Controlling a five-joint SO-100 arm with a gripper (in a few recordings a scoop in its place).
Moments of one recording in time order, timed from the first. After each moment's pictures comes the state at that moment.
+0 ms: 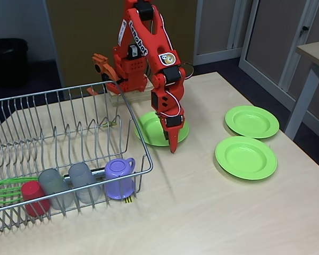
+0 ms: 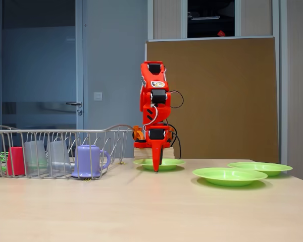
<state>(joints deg) -13.2 69.3 115.8 47.1 10.9</state>
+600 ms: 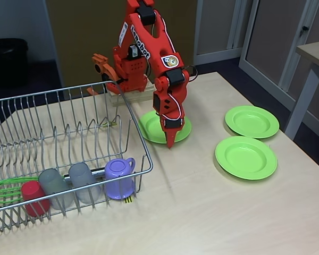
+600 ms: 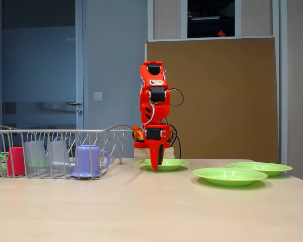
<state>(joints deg) -15.2 70.6 107.4 58.1 18.7</state>
